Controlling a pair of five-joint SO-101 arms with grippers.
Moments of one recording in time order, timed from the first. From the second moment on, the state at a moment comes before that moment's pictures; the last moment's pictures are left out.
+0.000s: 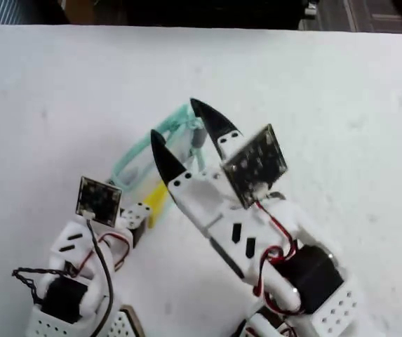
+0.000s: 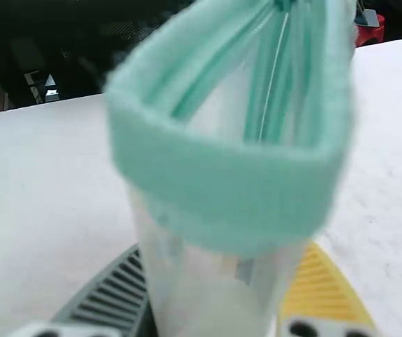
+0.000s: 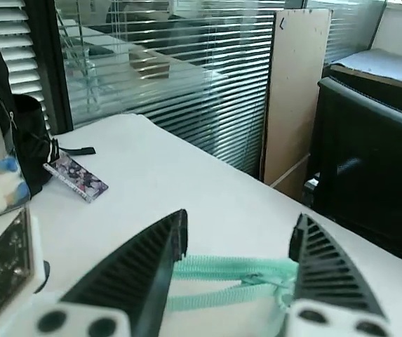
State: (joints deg) left arm 13.7 -104.4 84.2 49.8 1.4; right arm -44.3 -57.1 24.8 49.6 5.5
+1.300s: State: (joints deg) left arm 15.8 -104.4 84.2 49.8 1.4; right arm -49.5 -15.6 -17.1 84.8 -44.4
